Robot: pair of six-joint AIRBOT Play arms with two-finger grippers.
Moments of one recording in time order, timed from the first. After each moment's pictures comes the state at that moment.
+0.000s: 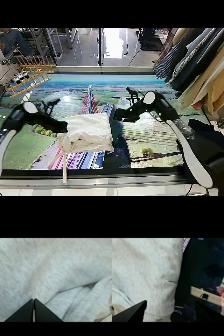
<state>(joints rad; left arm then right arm) 0.01 -1.50 1.23 1.14 -1.26 -1.22 0.28 -1.65 1.52 -0.96 1.21 1.57</state>
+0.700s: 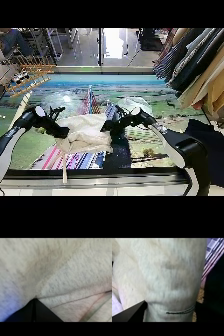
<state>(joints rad) 0.01 -1.61 1.23 1.22 -1.27 -1.22 0.32 -1.91 1.47 -0.57 1.14 1.35</state>
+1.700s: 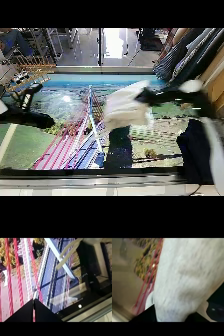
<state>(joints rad) 0.04 -1.09 1.26 1.18 -1.35 -1.19 -0.05 -1.42 1.56 -0.77 1.25 1.52</state>
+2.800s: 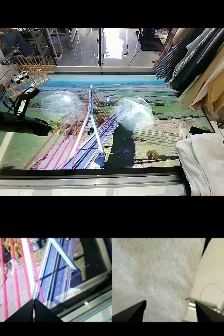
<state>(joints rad) 0.04 -0.99 1.19 1.23 -1.37 -1.15 -1.23 -0.97 1.02 -1.56 1.52 1.61</state>
